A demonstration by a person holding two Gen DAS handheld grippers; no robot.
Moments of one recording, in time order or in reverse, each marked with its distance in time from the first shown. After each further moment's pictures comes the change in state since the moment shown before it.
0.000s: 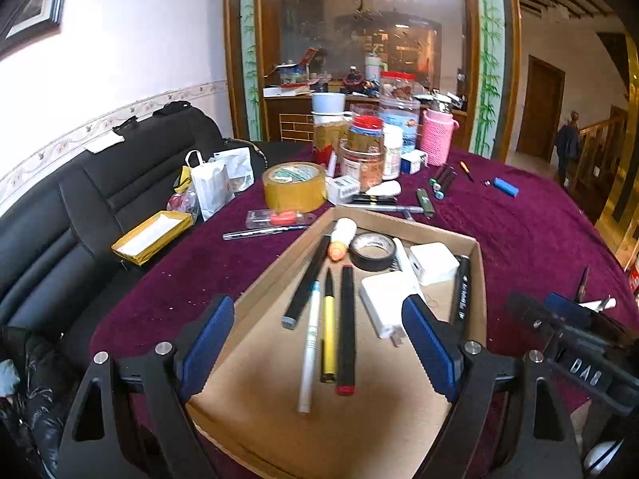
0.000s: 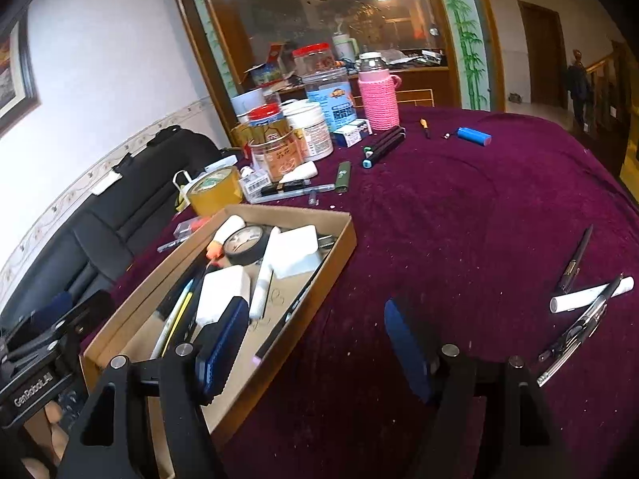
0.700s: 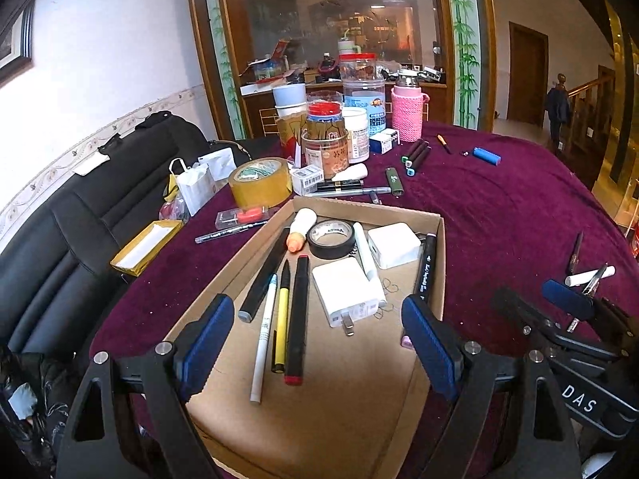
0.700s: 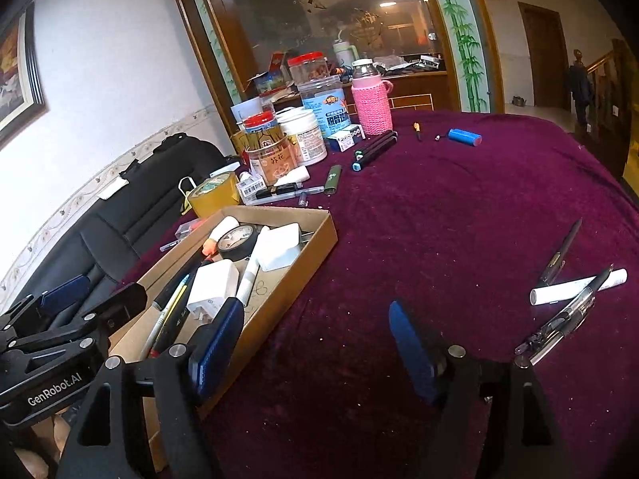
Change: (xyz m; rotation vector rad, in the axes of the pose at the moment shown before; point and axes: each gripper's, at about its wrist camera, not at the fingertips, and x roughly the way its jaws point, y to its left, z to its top) left arm 0.000 -0.055 -0.001 0.112 0.048 0.010; right arm -0.017 -0.028 -0.011 0.013 -0.028 0.031
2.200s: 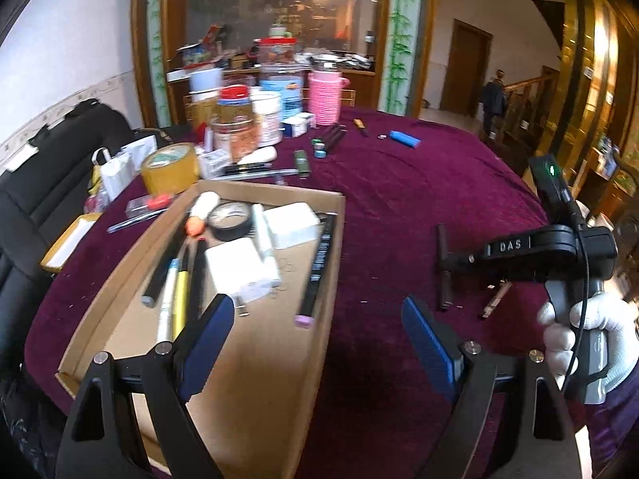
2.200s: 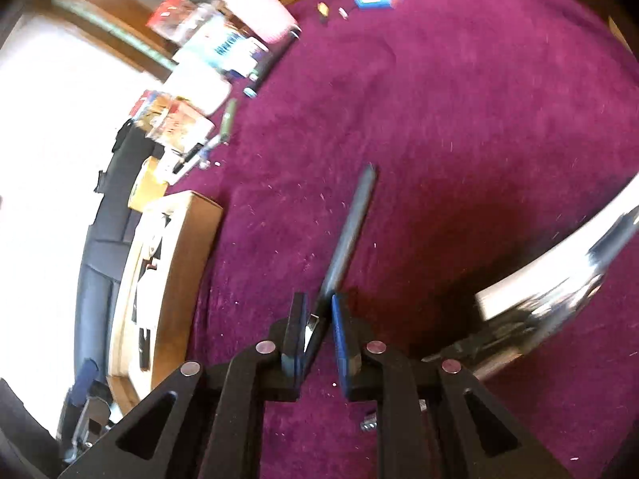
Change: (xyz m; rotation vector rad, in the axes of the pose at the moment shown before) left arm -0.007 -0.039 -0.007 0.043 0.053 -0.300; right arm 0.049 -0.129 0.029 0.341 0.382 0.071
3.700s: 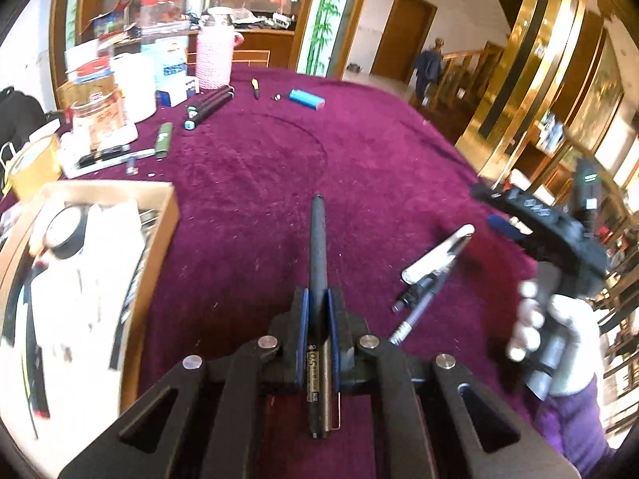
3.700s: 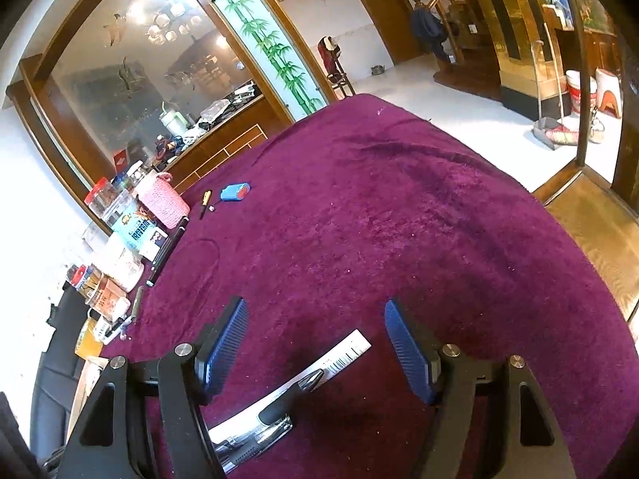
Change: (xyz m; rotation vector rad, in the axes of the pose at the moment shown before) left arm 0.076 -0.076 0.024 0.028 0.131 -0.288; right arm -0.105 -0.130 0.006 0.185 -0.533 -0.214
